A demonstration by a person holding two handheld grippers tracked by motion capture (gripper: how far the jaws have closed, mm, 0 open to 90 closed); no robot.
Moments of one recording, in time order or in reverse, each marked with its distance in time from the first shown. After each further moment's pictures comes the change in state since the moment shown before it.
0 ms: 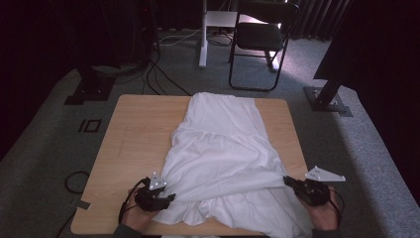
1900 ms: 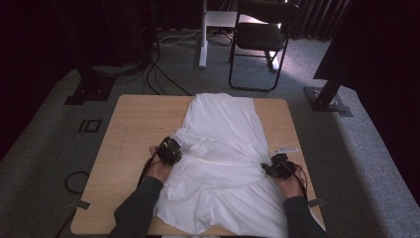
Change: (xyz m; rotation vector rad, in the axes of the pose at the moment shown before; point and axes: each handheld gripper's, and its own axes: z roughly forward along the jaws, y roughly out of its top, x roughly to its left) left arm 0.067 0.120 0.088 0.097 0.401 0.087; right arm -0.019 0.039 0.137 0.227 -0.154 0.039
